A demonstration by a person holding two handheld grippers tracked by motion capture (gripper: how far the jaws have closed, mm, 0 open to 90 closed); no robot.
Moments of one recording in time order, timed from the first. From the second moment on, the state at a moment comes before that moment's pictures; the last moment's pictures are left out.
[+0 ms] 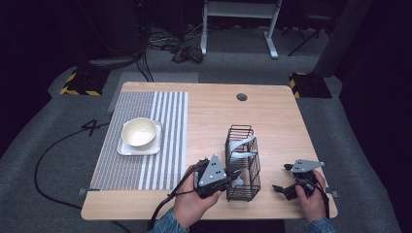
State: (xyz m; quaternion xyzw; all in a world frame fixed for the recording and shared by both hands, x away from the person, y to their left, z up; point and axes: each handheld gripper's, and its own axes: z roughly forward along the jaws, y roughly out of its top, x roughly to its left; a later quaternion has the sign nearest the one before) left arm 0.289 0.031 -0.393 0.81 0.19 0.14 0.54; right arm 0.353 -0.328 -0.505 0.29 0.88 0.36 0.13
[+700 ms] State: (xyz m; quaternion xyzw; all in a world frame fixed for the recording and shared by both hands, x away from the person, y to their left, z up) left arm 0.288 0.034 -0.358 0.78 0.18 0.16 0.58; right arm 0.353 -0.328 -0.505 0.29 0.88 0.36 0.13
